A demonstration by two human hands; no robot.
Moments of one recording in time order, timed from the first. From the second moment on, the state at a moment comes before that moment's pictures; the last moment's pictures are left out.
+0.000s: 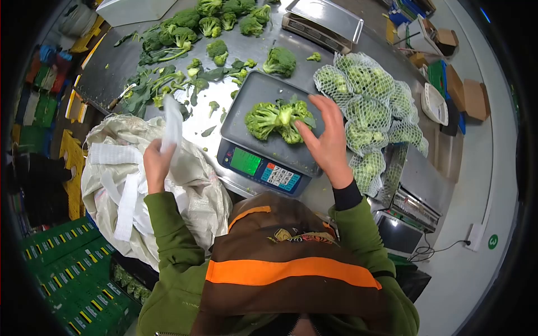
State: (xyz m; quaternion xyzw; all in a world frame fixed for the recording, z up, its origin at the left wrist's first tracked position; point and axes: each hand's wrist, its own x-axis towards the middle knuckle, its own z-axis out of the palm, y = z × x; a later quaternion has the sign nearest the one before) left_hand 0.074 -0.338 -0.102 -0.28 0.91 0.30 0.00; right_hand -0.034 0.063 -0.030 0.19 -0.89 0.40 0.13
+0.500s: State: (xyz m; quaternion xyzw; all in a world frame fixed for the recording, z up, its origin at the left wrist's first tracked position) left_hand 0.021 -0.136 0.009 -0.12 0.48 0.87 -0.02; right_hand -0.008 0.023 0.014 0.35 -0.75 0.56 0.06
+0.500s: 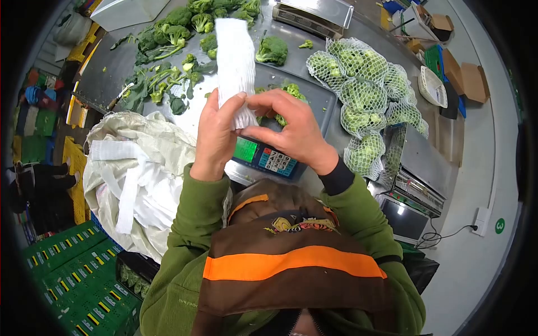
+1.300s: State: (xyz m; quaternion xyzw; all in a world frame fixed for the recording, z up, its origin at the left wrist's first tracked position) left_hand 0.028 -0.168 -0.002 0.14 0.61 0.76 0.17; right_hand 0.005 0.058 -0.012 0.22 -0.51 0.79 -0.27
